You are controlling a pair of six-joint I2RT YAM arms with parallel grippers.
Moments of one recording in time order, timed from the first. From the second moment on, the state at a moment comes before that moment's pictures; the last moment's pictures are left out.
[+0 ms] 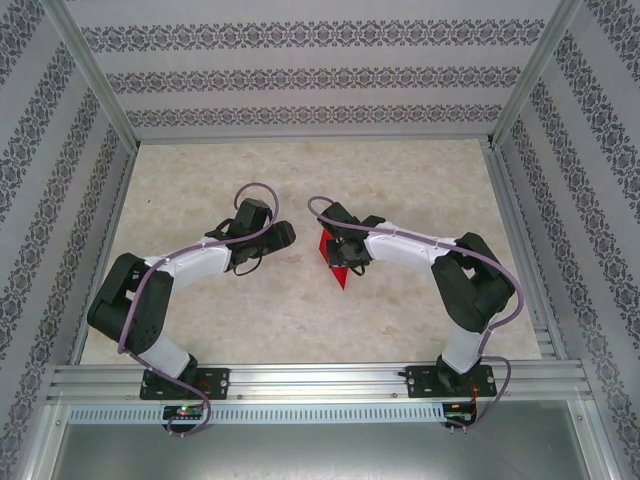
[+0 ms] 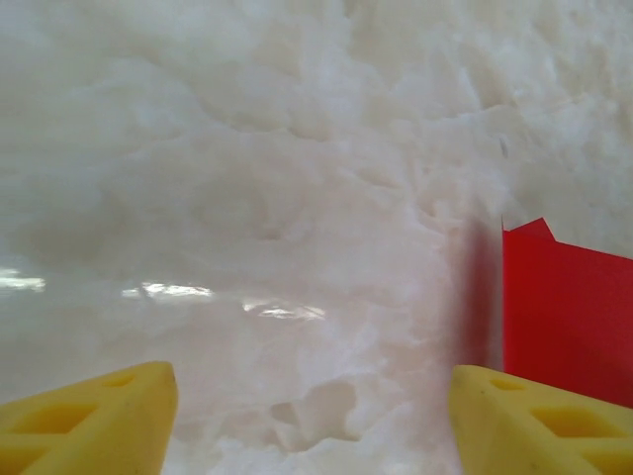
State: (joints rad) left arm -0.48 1.58 0.86 -0.13 0.06 -0.81; right arm 0.72 1.79 1.16 -0.60 0.10 0.60
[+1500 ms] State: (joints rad) left arm -0.44 1.50 0.84 -0.34 -0.11 -0.76; right arm 0.53 2.03 1.41 -0.64 0.12 0.45
